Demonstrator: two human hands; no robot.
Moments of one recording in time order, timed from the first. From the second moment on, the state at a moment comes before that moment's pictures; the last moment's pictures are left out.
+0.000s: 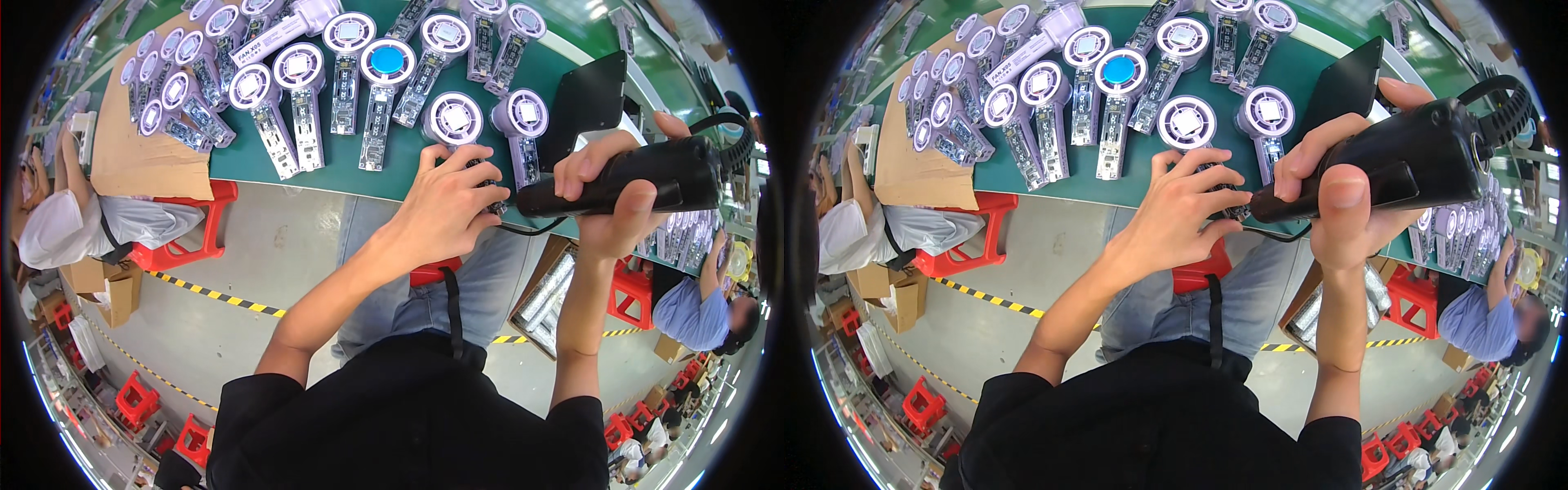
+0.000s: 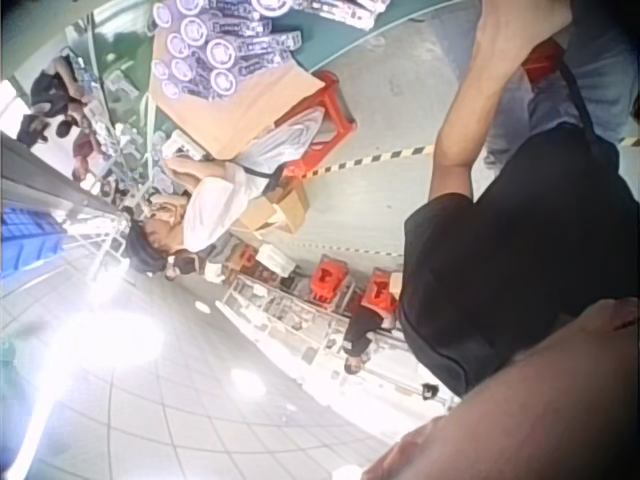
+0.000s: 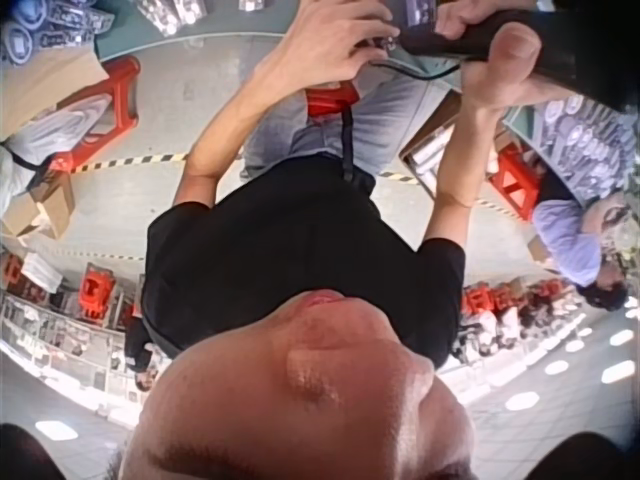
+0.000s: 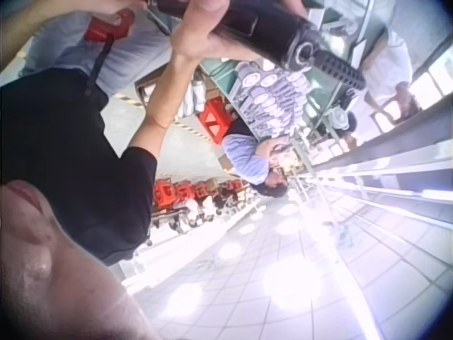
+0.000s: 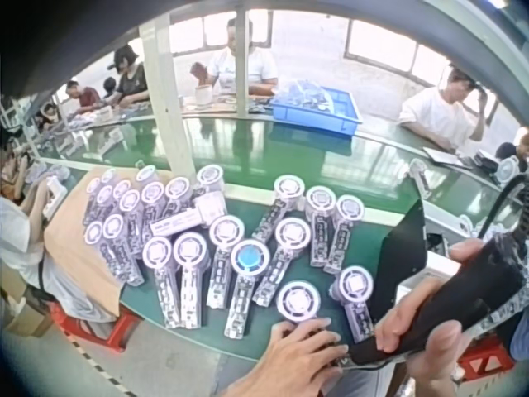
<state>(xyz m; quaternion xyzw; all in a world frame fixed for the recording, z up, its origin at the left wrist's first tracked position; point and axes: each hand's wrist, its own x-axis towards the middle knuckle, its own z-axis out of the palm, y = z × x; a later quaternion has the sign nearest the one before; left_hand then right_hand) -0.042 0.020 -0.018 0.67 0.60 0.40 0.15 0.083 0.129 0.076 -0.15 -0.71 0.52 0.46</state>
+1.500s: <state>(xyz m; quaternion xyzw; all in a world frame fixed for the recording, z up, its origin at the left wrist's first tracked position) -0.047 0.016 -0.033 0.68 0.58 0.43 0.14 0.130 0.158 0.029 -0.15 -0.48 0.65 0.57</state>
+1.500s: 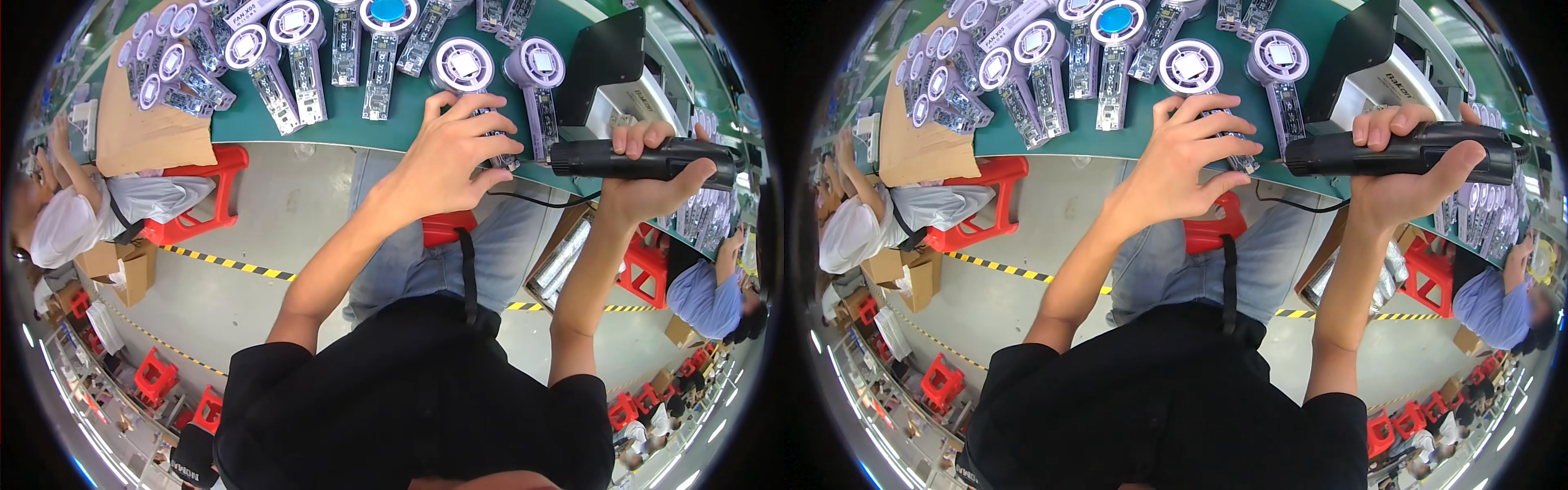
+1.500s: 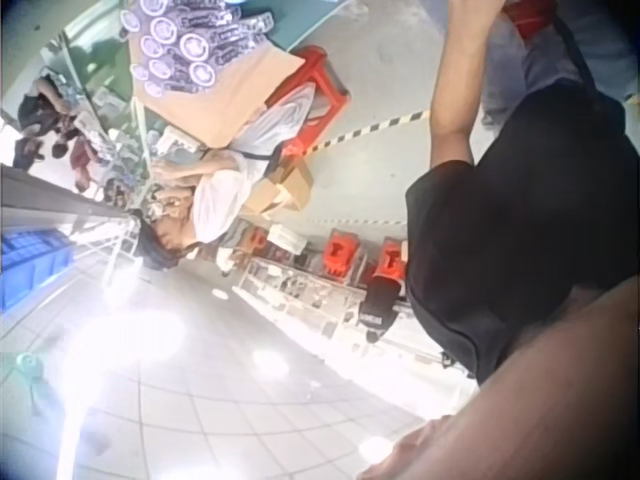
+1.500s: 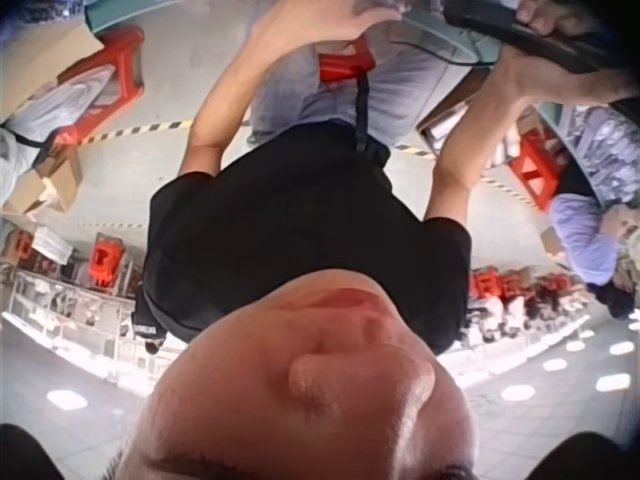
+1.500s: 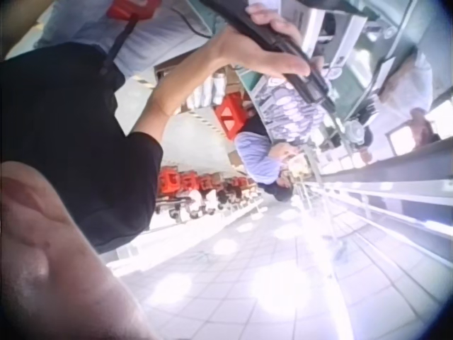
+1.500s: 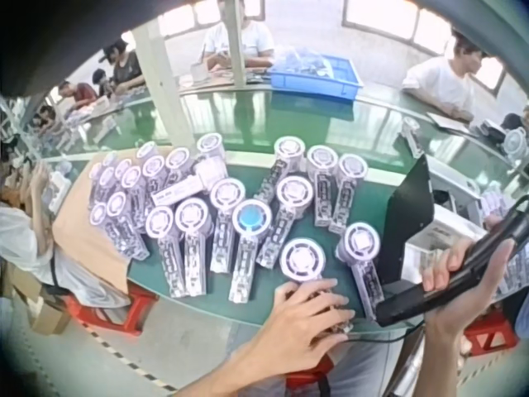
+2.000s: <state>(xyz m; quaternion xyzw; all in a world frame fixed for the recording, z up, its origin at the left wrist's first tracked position) -0.042 0.019 -0.031 0.68 0.58 0.43 0.12 0.142 0.169 0.023 -0.15 -0.47 0.63 0.59</state>
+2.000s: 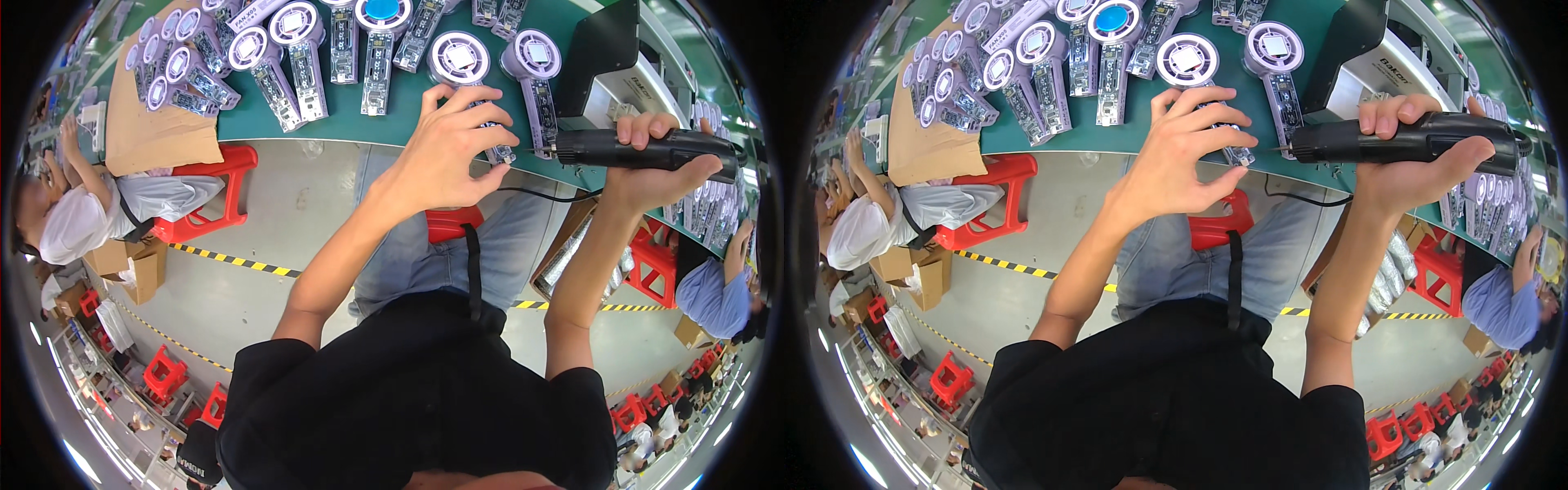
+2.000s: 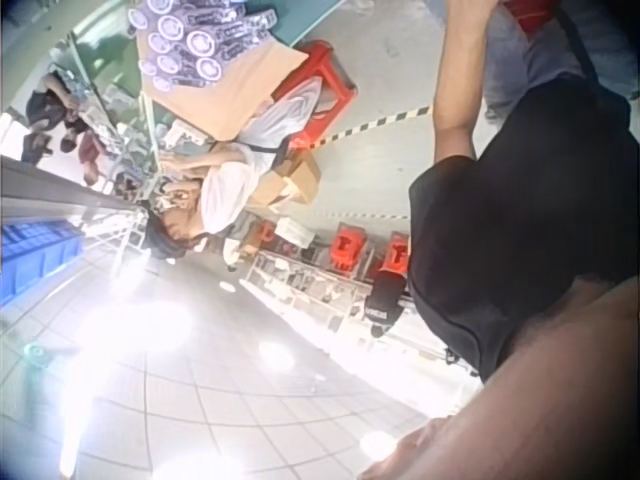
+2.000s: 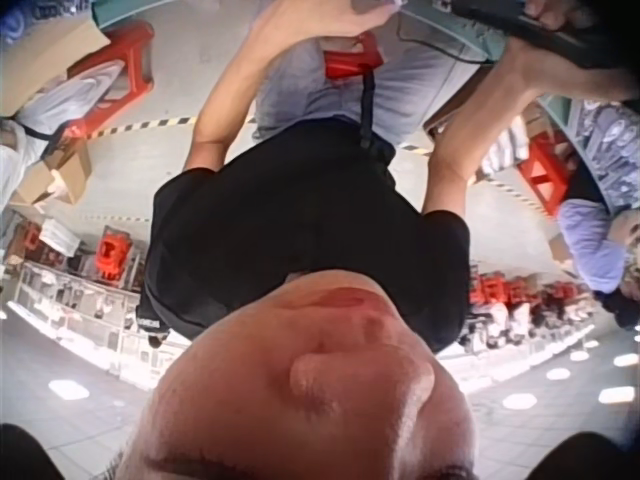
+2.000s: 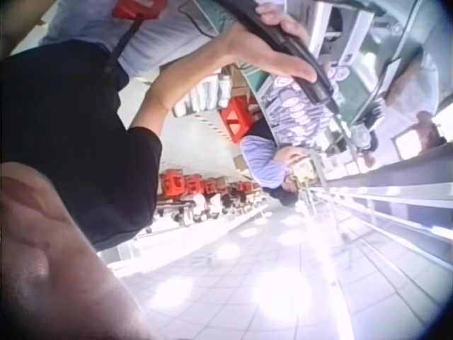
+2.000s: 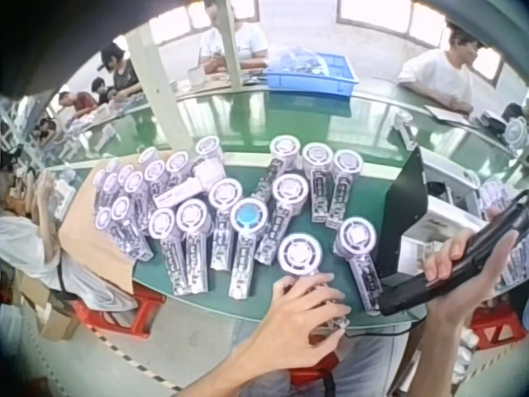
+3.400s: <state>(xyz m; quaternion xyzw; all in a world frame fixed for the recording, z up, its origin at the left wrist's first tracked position) -0.038 0.081 0.046 0.94 0.33 -0.09 0.01 0.211 0.056 -0.033 -0.33 -0.29 0.64 0.63</state>
